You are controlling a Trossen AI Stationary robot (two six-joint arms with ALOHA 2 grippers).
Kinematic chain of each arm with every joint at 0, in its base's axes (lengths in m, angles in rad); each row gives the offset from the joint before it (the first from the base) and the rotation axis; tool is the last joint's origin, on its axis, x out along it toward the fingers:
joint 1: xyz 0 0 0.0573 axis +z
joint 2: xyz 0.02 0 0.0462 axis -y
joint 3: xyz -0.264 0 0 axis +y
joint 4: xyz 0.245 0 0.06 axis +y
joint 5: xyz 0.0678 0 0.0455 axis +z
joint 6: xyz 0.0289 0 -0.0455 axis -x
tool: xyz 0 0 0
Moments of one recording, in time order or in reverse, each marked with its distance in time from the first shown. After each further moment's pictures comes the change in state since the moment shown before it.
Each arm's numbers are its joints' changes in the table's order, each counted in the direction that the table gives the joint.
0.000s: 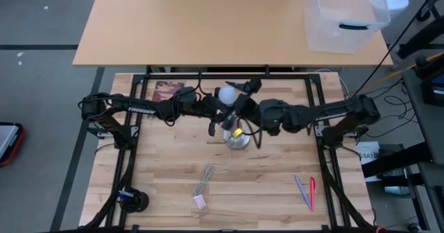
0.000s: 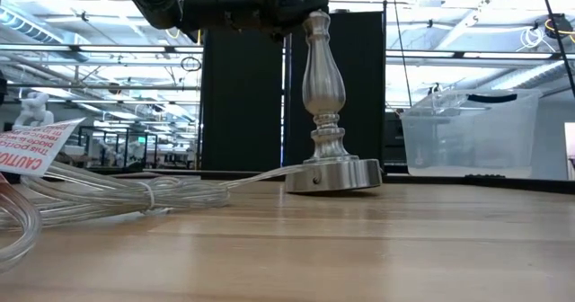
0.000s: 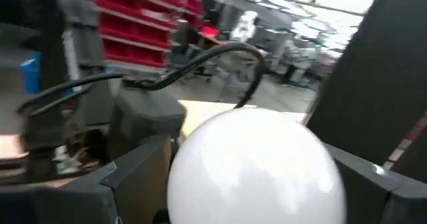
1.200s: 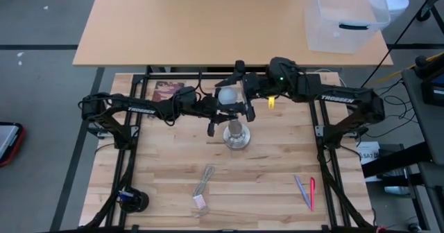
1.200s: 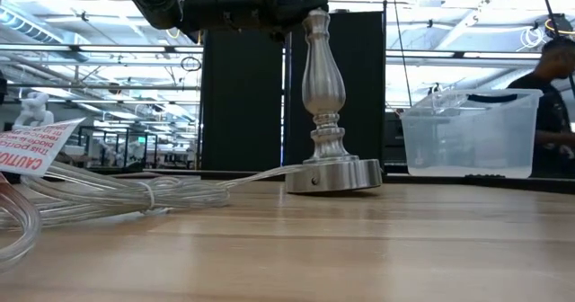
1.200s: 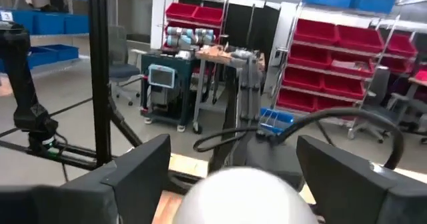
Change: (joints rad) left arm 0.002 0.000 0.000 0.000 -0.039 -0.003; right arm -0.340 0.089 -0.001 0.054 1.178 -0.174
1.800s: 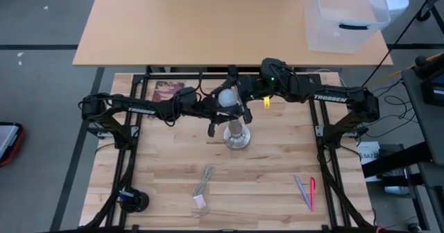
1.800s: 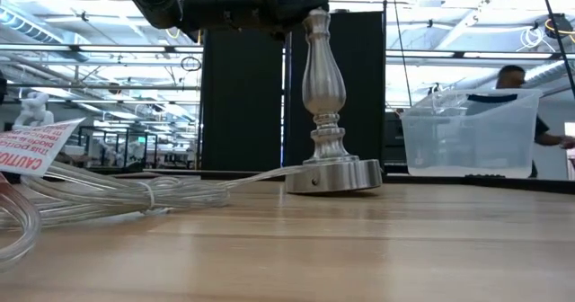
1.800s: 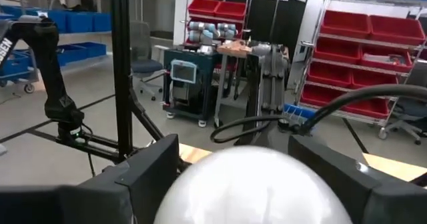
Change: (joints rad) left arm -0.001 0.000 0.000 0.000 0.011 0.002; right arm -0.009 -0.060 -0.007 -0.017 0.114 -0.012
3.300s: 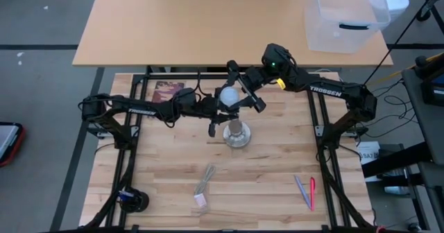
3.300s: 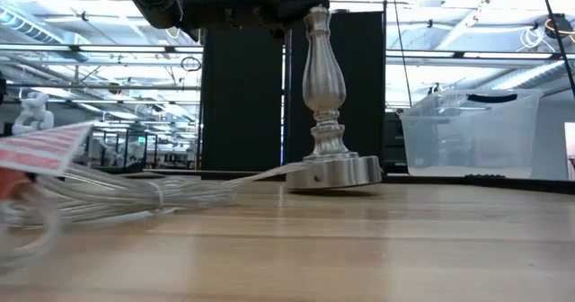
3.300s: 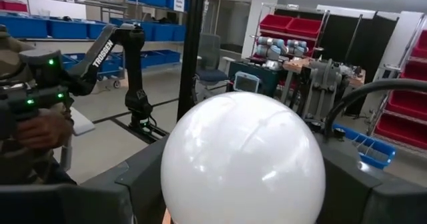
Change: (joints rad) left arm -0.002 0.001 0.002 -0.039 0.025 0.013; right arm -0.169 -0.019 0.013 -0.151 0.493 -0.039
